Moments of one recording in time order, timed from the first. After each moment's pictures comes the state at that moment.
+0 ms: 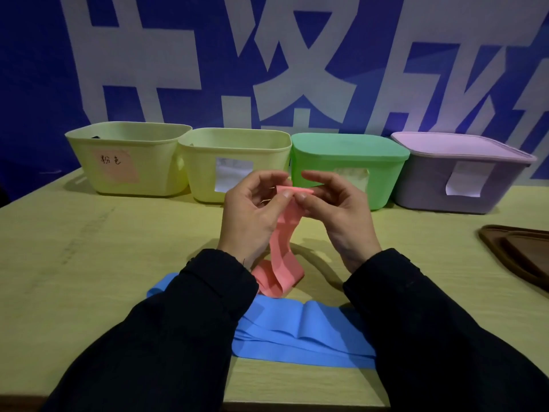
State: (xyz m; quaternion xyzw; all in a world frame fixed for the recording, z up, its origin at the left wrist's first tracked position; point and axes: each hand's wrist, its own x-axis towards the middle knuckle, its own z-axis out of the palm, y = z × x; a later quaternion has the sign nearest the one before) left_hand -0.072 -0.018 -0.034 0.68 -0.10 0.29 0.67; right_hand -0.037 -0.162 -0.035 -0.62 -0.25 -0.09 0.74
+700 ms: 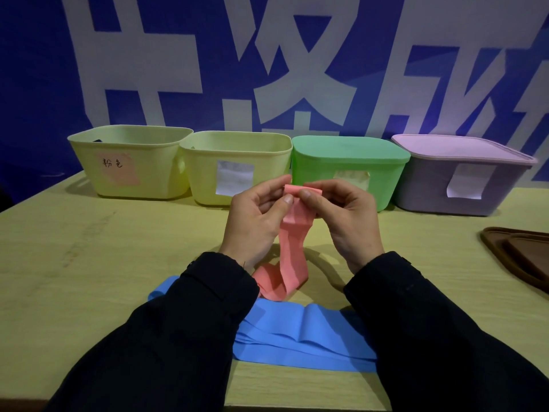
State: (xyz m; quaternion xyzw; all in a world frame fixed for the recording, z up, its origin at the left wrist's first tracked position) left_hand -0.070 -0.018 -0.036 0.69 -0.09 0.23 0.68; right_hand -0.033 -0.166 -0.037 -0.63 -0.25 -0.16 0.71
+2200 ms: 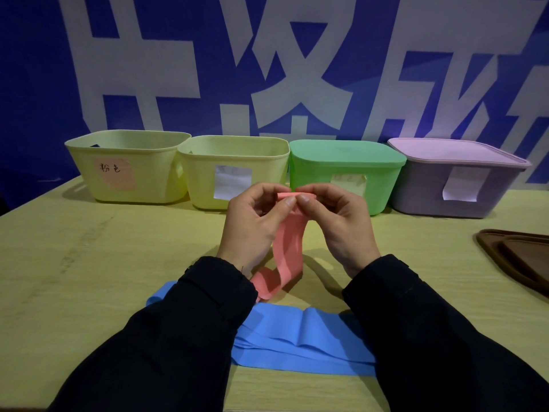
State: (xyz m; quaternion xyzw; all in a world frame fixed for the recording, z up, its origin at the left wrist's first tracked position) left_hand -0.073 -0.018 -0.034 0.69 -0.10 0.25 0.67; right_hand -0.033 -0.165 -0.039 -0.65 -0.28 -0.13 0.70
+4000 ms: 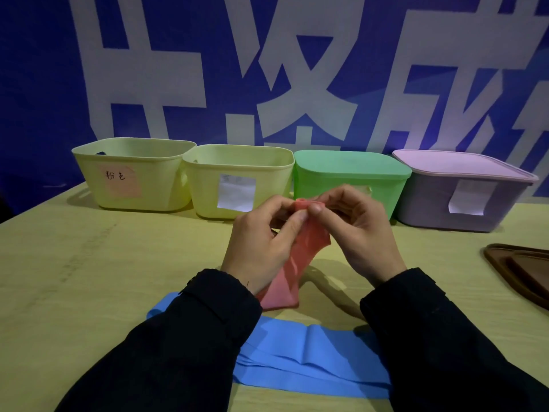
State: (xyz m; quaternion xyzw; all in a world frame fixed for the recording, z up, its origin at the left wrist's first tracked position) left_hand -0.074 -0.019 -0.039 0.77 -0.16 0.34 0.52; right_hand -0.037 -0.179 -0.022 -0.69 -0.35 -0.19 0.60
